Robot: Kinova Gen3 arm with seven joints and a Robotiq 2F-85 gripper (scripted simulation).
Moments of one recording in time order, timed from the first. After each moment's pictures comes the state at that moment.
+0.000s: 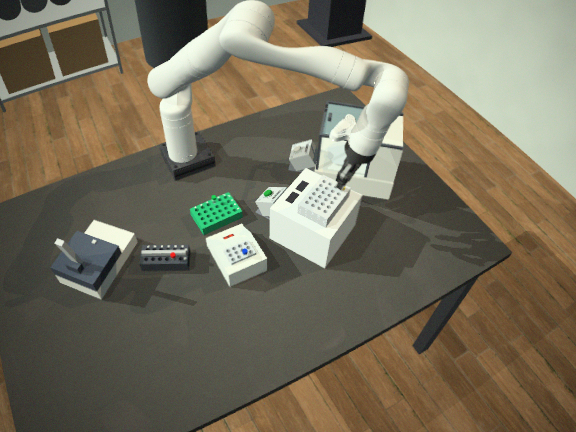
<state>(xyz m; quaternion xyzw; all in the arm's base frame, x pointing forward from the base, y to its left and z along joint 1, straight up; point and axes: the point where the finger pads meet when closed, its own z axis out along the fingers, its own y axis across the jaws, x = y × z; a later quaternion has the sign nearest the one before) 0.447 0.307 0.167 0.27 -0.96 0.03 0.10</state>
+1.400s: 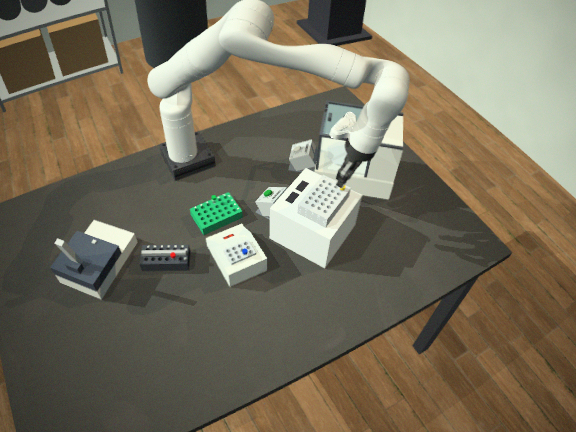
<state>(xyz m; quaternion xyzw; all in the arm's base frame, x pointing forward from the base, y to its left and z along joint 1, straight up) 0.447 0.307 0.174 0.27 -0.96 0.03 0.10</state>
